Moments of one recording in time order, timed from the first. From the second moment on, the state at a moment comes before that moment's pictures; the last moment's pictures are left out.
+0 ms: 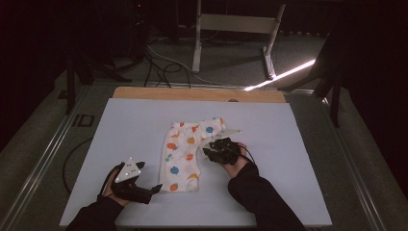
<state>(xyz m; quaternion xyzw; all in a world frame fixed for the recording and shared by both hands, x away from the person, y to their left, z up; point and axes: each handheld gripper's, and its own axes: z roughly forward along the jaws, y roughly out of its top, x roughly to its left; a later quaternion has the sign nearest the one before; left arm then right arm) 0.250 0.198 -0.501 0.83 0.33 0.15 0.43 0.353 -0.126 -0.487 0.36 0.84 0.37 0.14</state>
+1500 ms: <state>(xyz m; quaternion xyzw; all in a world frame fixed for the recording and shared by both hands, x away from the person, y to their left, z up) 0.250 0.195 -0.501 0.83 0.32 0.15 0.43 0.283 -0.204 -0.482 0.40 0.82 0.38 0.12</state>
